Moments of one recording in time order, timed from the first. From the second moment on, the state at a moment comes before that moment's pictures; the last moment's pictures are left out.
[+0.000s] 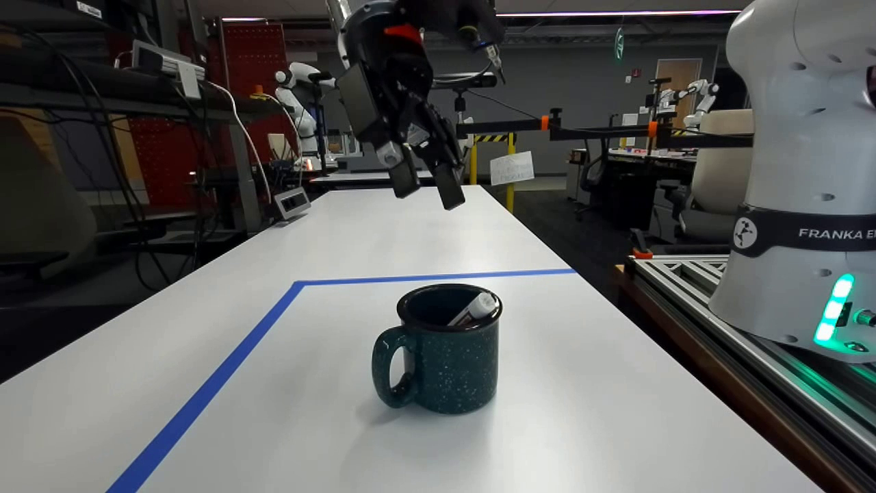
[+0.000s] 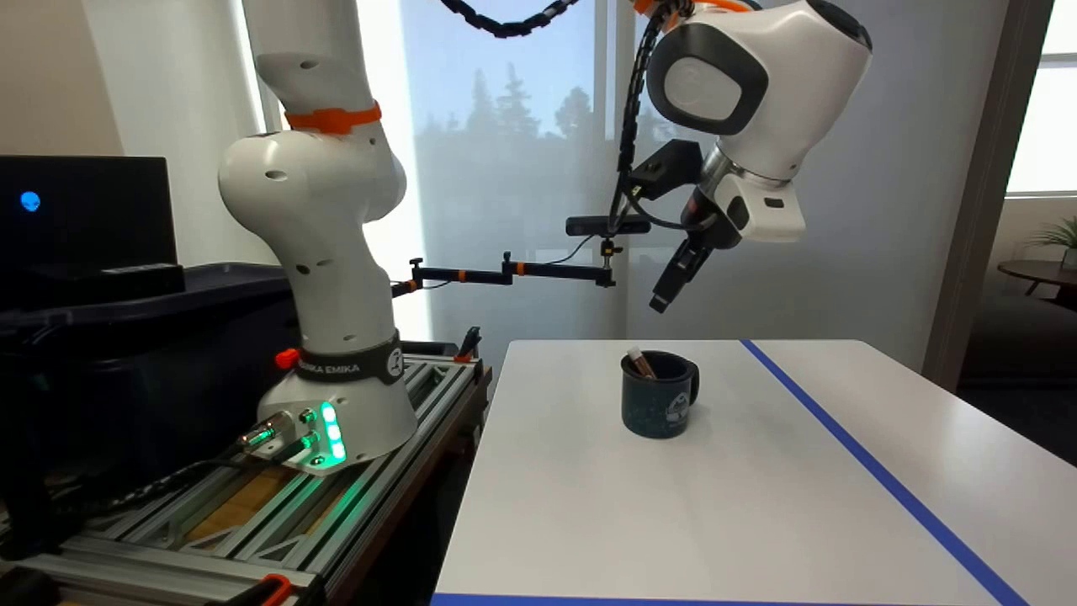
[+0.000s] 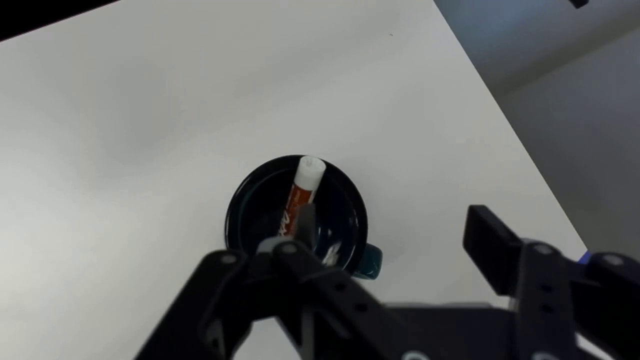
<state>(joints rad) 0.05 -0.02 -0.01 -2.35 0.52 1.94 0.12</state>
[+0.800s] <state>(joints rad) 0.04 0.09 0.00 -2.33 0.44 1.94 0.18</state>
